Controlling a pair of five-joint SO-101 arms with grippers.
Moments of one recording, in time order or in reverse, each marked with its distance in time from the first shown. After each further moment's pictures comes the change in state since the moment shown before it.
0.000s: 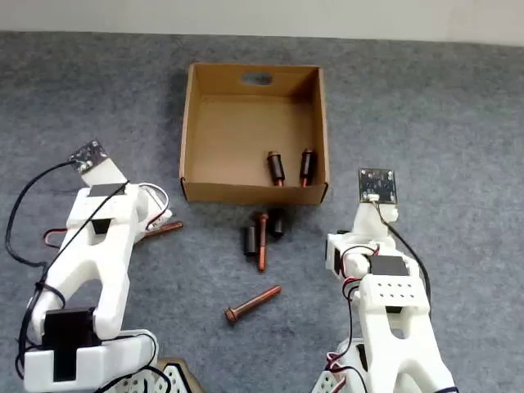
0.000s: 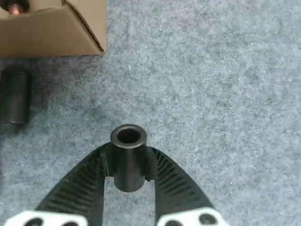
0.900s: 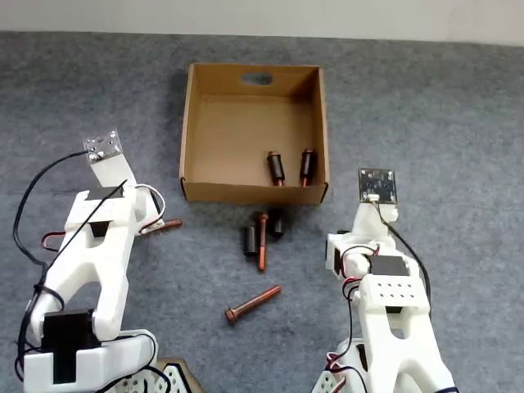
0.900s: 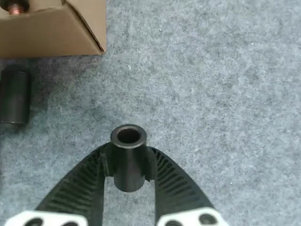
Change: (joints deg) left arm -1.0 -0.4 0.8 -3.3 -17.3; right arm 0.0 0.0 0.0 0.0 0.0
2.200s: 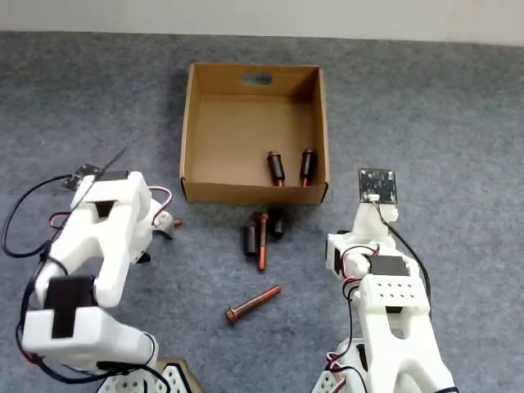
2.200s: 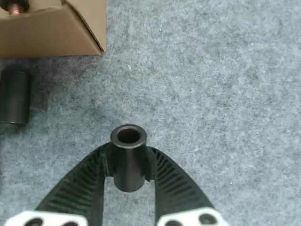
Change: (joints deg) left arm -0.1 16.4 -13.1 18.8 33.9; right arm 0.0 0.0 0.0 0.0 0.0
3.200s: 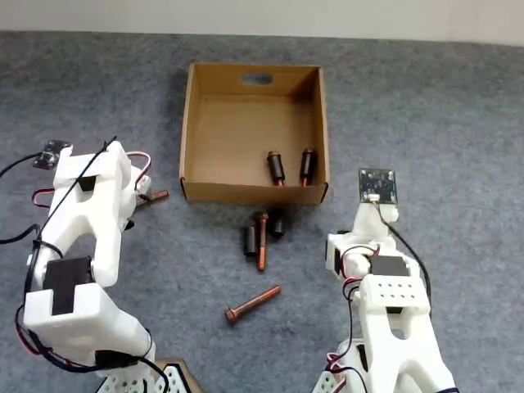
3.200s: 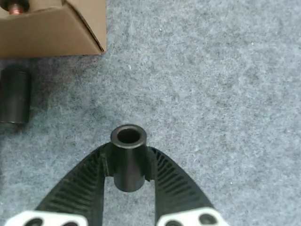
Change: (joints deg) left arm -2.5 2.1 -13.5 2.2 7.9; right arm 0.0 0.0 0.0 0.0 0.0
